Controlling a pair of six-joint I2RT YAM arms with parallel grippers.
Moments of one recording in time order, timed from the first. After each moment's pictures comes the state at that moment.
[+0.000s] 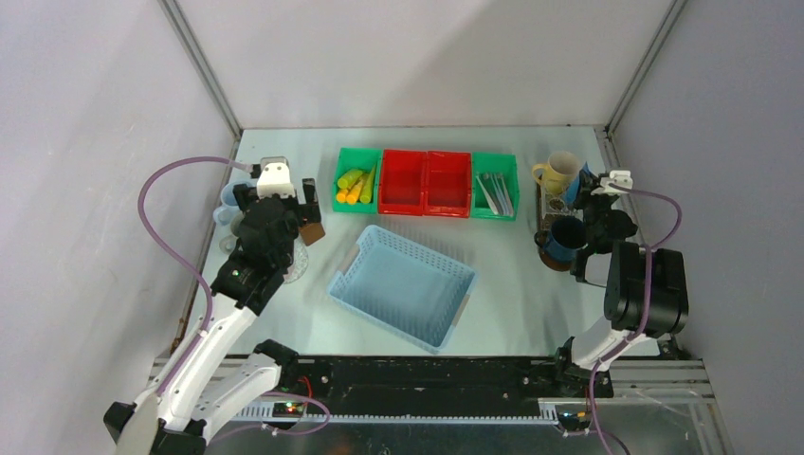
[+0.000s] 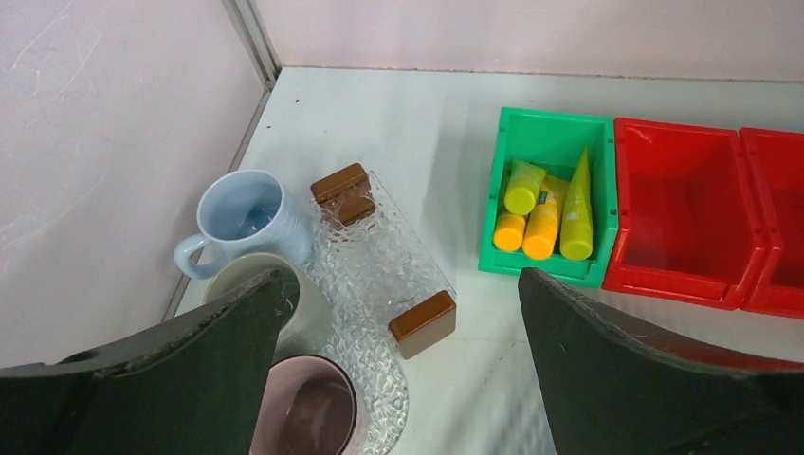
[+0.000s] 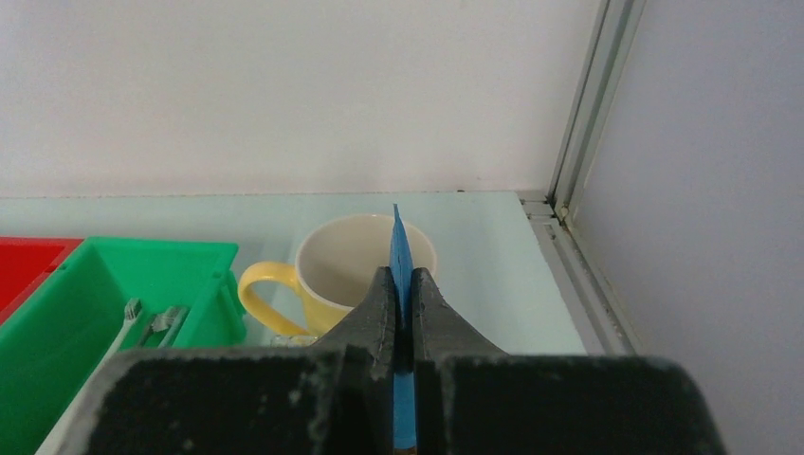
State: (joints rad) left arm -0.41 0.80 0.83 -0.20 -0.57 -0.02; right arm -0.25 1.62 0.47 1.38 -0.20 0.04
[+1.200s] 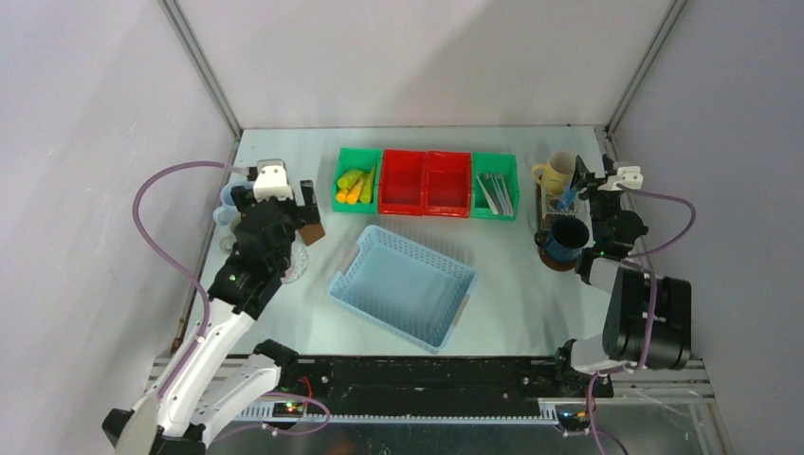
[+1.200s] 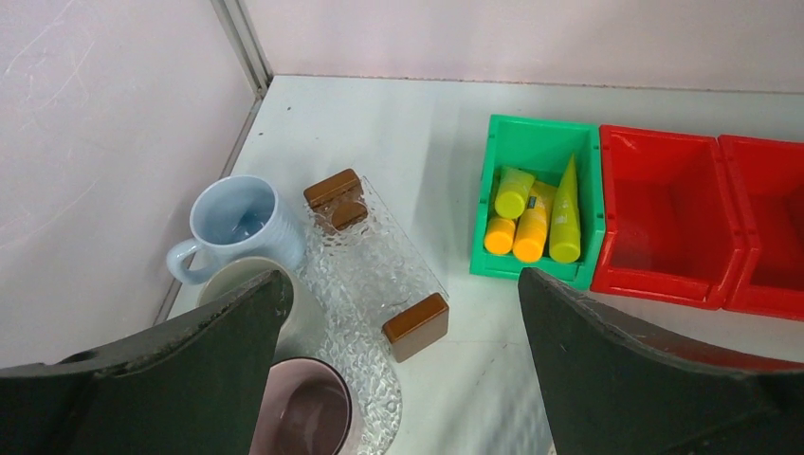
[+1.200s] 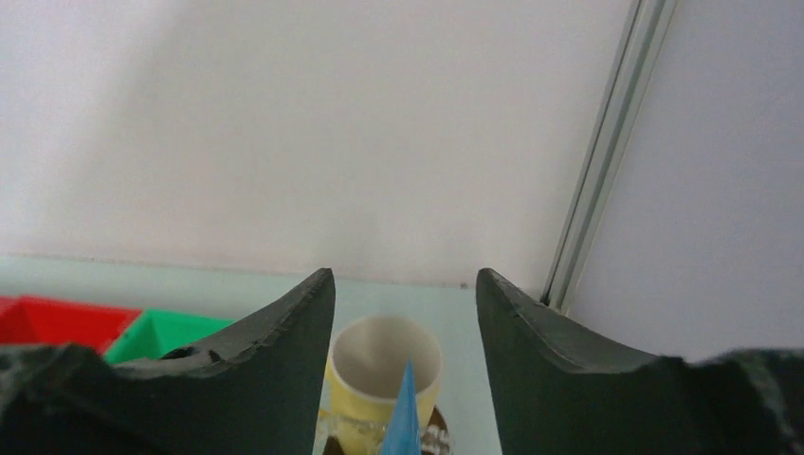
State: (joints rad) left arm -0.41 0.78 0.82 -0.20 -0.55 -0.03; right arm -0.25 1.47 0.48 1.36 -0.27 0.03
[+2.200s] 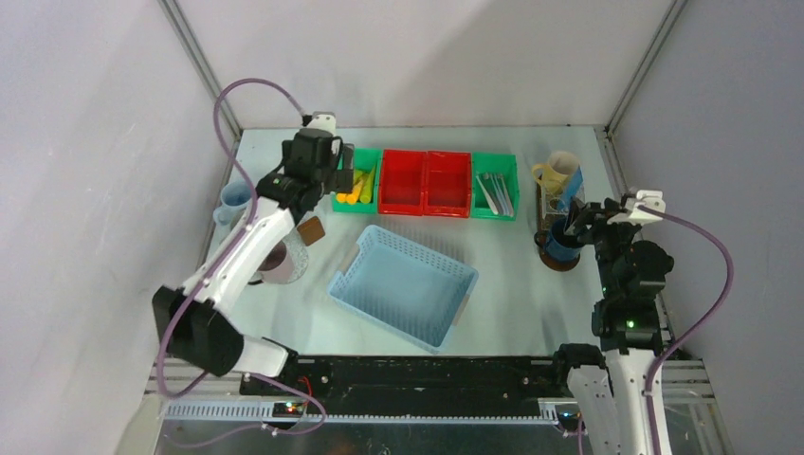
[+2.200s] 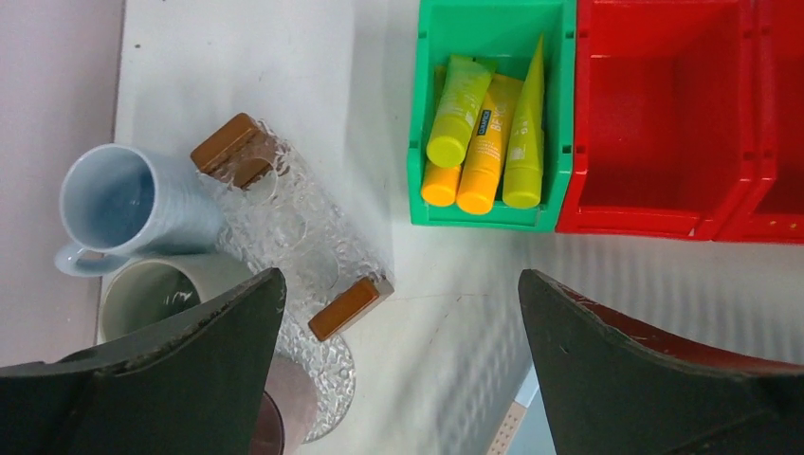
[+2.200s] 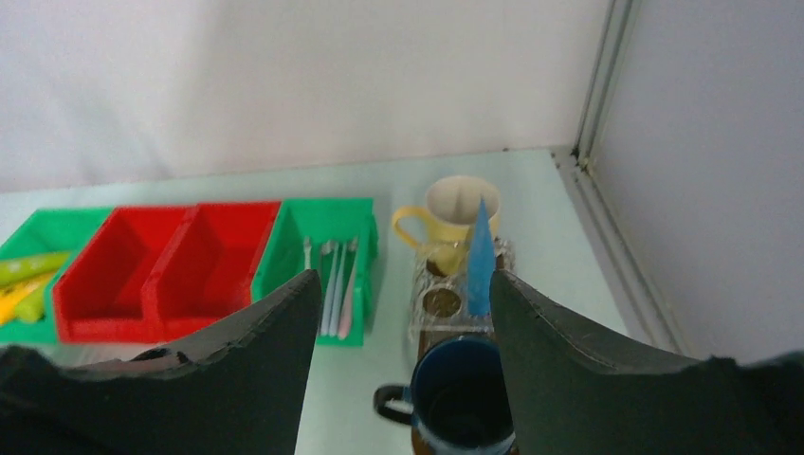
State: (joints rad) left arm -0.39 1.33 1.28 -0.52 -0.40 -0.13; right arm -0.07 0.52 0.64 -0.03 -0.04 0.11
